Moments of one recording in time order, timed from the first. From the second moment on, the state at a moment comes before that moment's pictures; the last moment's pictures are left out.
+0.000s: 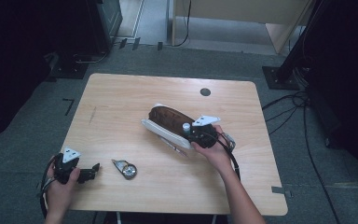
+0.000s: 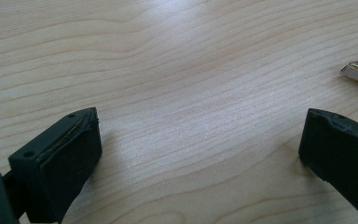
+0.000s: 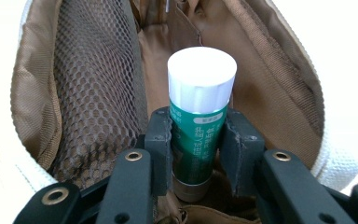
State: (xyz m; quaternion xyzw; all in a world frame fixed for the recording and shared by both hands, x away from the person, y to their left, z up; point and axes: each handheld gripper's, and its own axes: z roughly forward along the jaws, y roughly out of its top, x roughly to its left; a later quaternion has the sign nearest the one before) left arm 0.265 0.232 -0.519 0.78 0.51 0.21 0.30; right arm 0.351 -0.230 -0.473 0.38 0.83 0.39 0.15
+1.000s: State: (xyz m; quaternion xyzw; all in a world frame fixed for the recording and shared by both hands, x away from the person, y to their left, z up) left arm 0.265 0.232 -0.519 0.77 0.51 0.21 0.30; right arm 0.361 -0.226 -0.470 0.39 0.84 0.36 0.14
